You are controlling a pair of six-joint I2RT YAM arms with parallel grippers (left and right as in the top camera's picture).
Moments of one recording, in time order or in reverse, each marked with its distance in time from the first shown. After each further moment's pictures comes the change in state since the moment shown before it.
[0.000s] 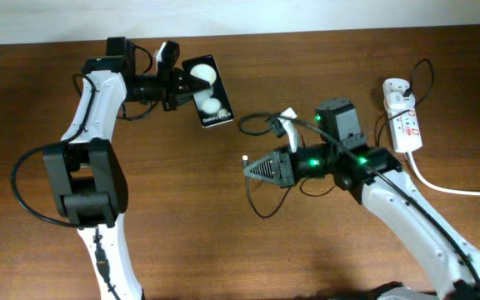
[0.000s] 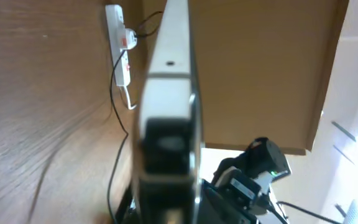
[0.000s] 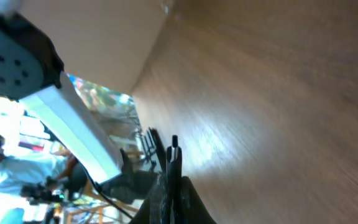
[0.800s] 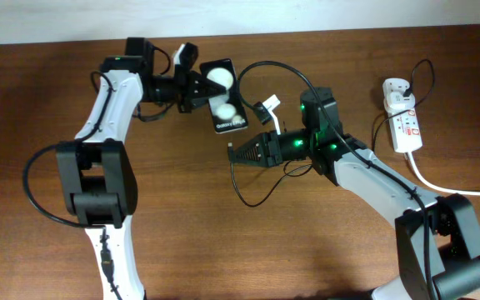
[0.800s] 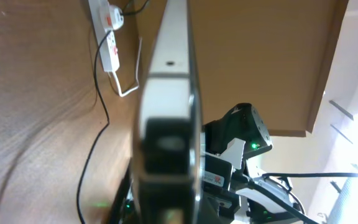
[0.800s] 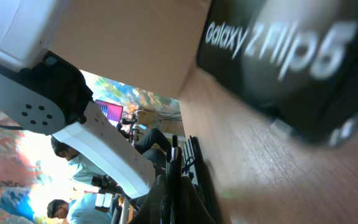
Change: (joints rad) left arm -0.079 0.000 0.000 -0.031 0.022 0.049; right arm -0.012 0.273 -0.006 0.499 -0.235 0.326
